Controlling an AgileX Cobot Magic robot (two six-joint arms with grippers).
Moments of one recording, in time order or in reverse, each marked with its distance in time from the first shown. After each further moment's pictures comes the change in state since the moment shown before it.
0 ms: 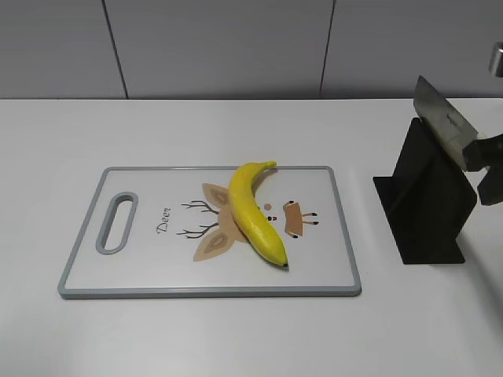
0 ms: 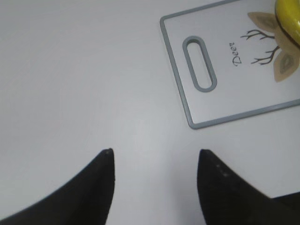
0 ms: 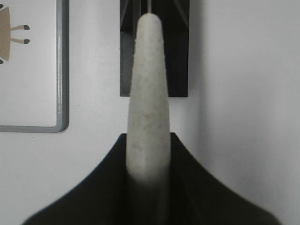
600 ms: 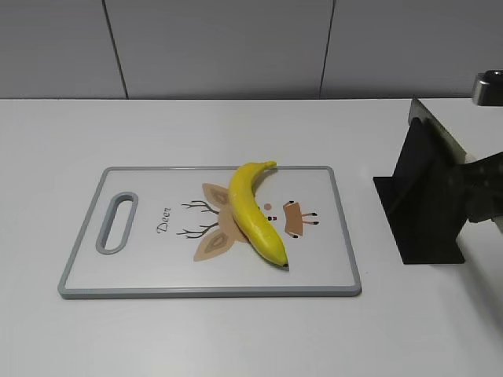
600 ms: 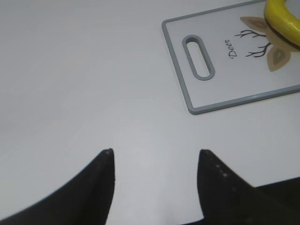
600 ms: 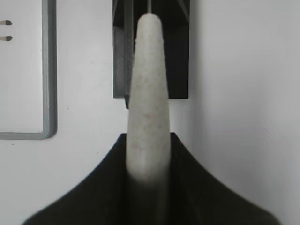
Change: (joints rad) left arm 0.000 -0.531 0.293 0.003 0.010 -0.003; right arm 0.000 0.065 0.063 -0.023 -0.105 0.020
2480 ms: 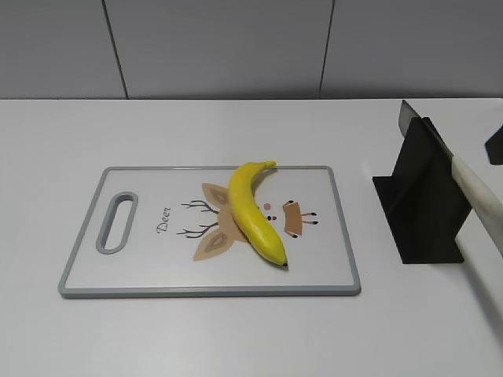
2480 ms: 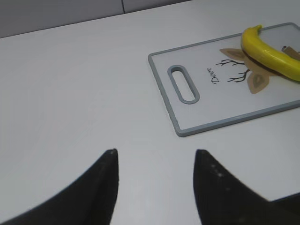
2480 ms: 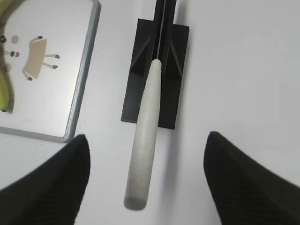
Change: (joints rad) left arm 0.000 -0.299 0.152 -0.054 -0.072 0.049; right arm 0.000 -0.272 -0.085 0.021 0.114 -0.191
